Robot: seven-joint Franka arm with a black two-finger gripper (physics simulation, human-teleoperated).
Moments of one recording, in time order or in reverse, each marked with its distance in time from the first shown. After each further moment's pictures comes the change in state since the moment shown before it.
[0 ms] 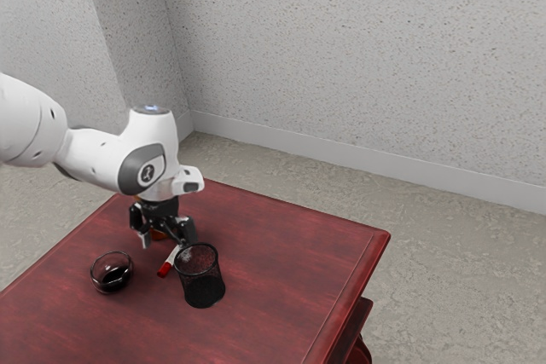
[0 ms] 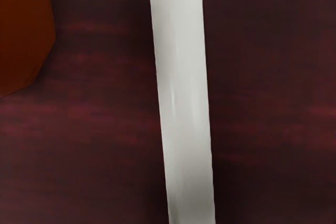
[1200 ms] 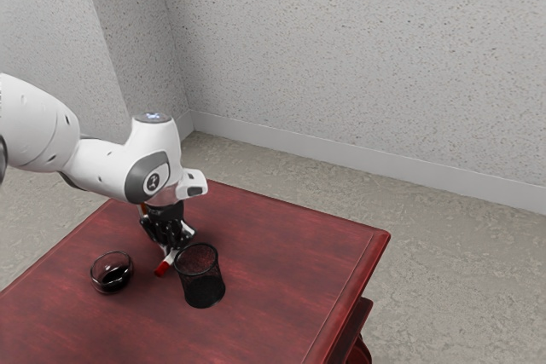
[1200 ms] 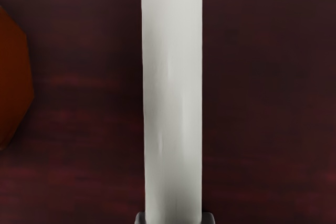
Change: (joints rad) arm -0.005 0.062 0.006 0.008 -0.033 0.097 0.023
